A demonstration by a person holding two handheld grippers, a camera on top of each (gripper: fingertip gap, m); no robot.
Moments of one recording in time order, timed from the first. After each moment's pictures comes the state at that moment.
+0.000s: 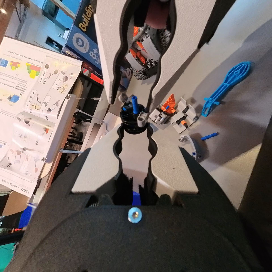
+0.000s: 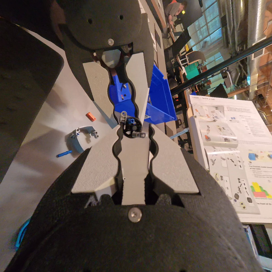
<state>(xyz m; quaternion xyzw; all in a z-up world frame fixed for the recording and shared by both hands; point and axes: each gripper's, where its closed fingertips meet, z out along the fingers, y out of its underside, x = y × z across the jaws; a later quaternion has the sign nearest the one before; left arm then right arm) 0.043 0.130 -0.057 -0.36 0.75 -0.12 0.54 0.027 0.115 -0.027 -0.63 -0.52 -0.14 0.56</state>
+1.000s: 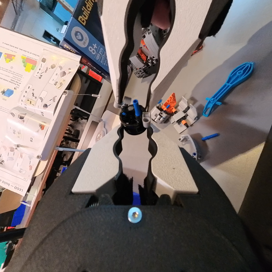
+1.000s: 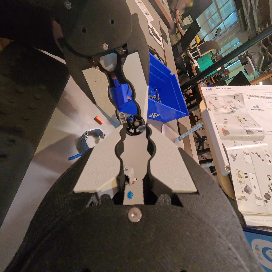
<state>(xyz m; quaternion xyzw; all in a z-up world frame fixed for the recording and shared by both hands) 0.044 0.134 -0.061 -0.38 0.74 -0.13 0.54 0.029 0.115 -0.031 -0.66 -0.50 -0.08 0.55</state>
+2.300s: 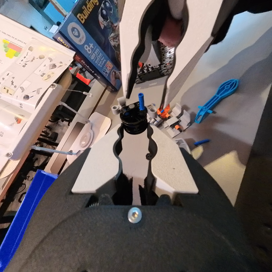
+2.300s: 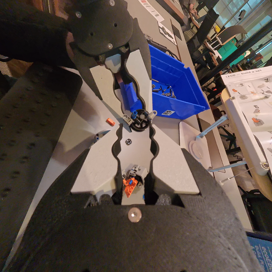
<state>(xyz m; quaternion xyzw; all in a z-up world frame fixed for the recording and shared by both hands) 0.045 0.139 -0.065 -0.40 0.73 -0.21 0.51 0.032 0.116 -0.040 -0.69 -0.48 0.01 0.54</state>
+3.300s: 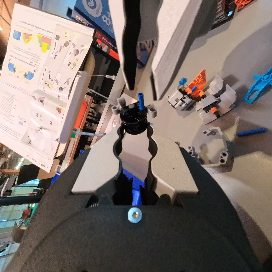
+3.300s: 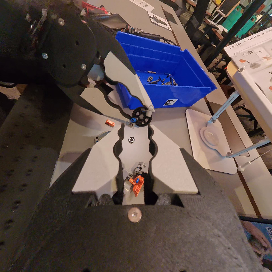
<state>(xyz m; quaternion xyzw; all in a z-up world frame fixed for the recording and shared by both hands) 0.051 0.170 -0.072 -0.40 0.71 -0.03 0.57 0.045 0.129 -0.046 -0.74 -0.40 0.07 0.53</state>
